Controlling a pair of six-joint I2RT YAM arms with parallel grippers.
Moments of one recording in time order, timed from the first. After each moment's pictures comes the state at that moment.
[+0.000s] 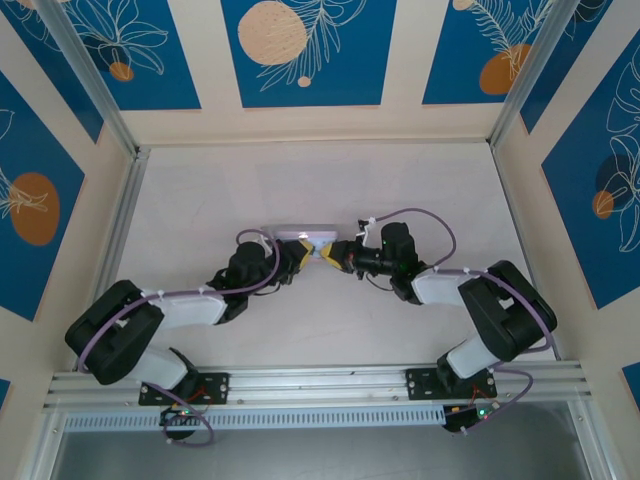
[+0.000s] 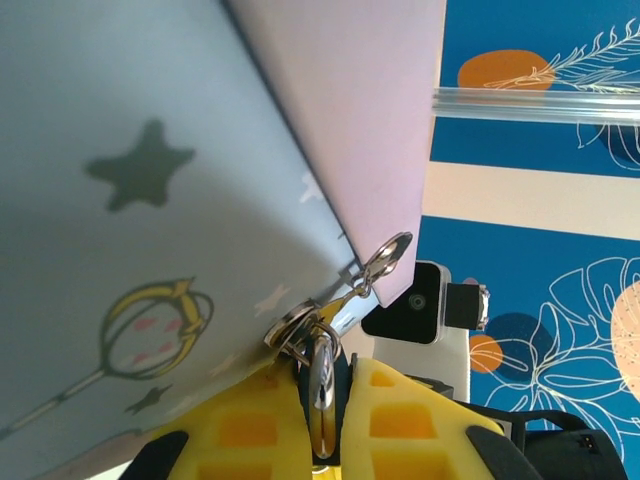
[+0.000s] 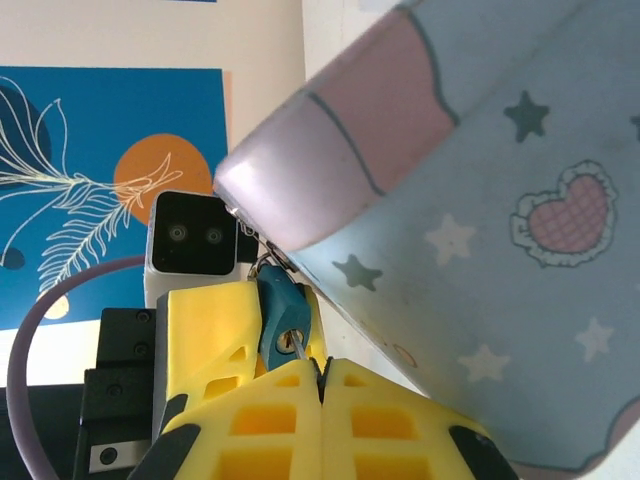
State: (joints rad) left arm -0.73 1.43 0.47 0.70 0.10 -1.54; right arm 0.52 1.55 0.51 0.74 -0.68 1.34
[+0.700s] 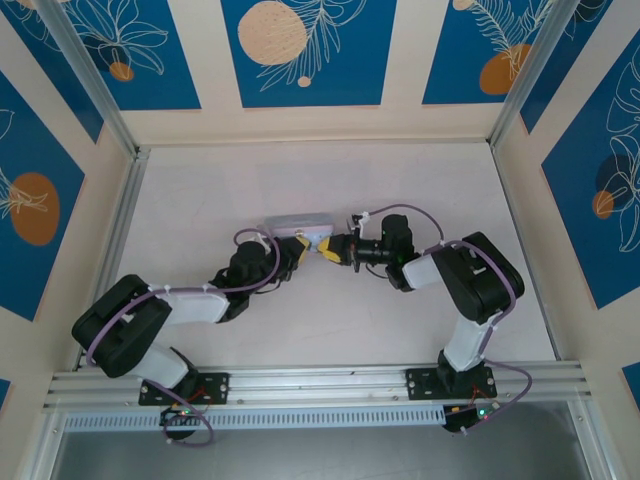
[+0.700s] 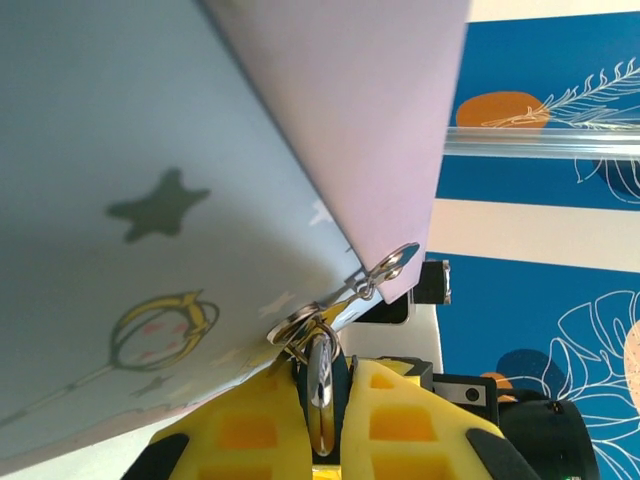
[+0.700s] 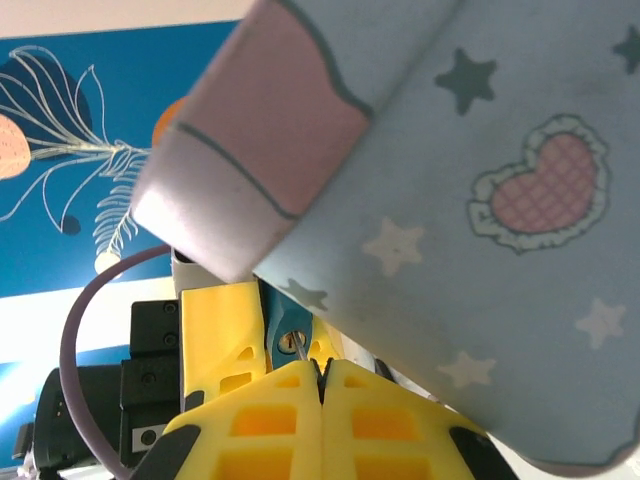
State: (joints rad) left arm -0.72 1.47 0.47 0.75 0.06 -1.52; right arm 0.44 1.78 0.60 0.95 -0.94 1.42
